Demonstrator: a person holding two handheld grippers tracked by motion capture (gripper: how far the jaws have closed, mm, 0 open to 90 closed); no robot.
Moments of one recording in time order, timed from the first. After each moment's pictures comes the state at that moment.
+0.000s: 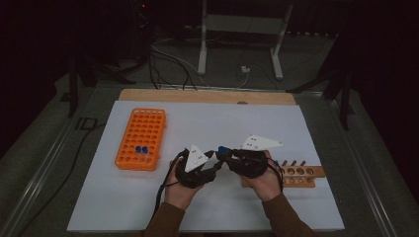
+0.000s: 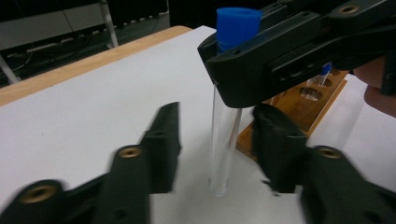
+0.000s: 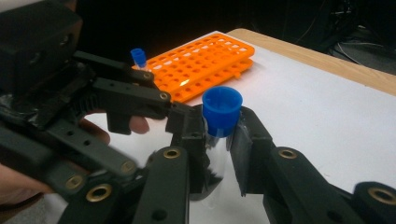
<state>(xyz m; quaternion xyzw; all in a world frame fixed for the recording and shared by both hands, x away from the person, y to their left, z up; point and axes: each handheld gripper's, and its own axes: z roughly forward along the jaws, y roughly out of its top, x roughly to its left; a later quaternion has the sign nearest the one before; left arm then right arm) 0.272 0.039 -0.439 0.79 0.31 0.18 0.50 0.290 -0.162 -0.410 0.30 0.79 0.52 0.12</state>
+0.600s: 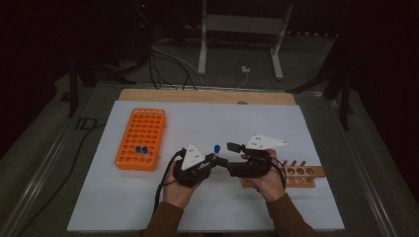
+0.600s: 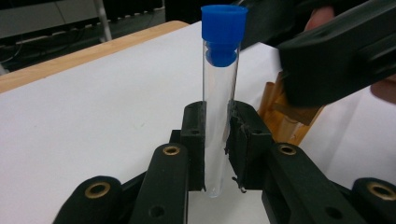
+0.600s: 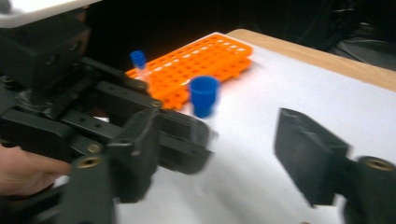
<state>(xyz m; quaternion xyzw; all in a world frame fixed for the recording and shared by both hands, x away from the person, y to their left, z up) 0.276 0.048 -0.444 0.79 0.31 0.17 0.50 0.292 -0.172 -0.410 0.31 0.78 0.53 0.11</state>
